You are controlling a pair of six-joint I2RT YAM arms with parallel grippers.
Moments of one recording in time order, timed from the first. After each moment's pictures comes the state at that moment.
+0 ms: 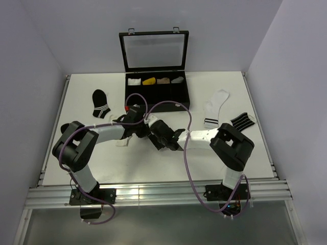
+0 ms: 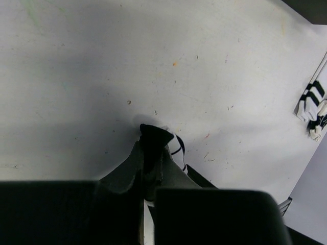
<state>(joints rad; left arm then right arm) -0.59 1.73 0.87 0.02 0.07 -1.04 0.93 1.76 0.93 -0.04 0.22 0.11</state>
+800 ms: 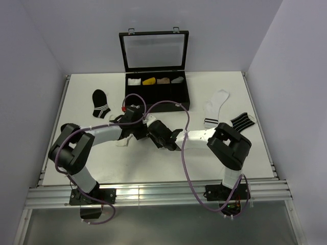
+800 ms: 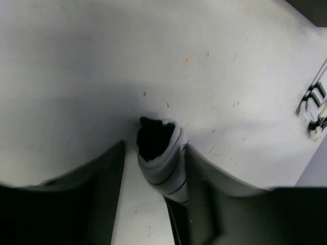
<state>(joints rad) -0.57 1.69 0.86 -0.02 0.08 -1.04 0.95 1.80 0.96 -0.03 0.25 0.12</state>
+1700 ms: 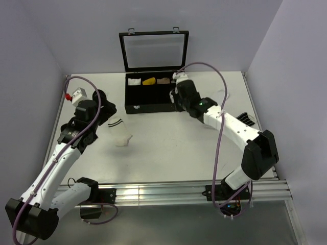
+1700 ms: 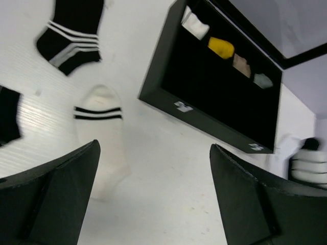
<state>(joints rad) -0.33 0.95 0.89 -0.40 -0.32 -0.83 0.61 1.52 1.23 -0.37 0.22 0.16</state>
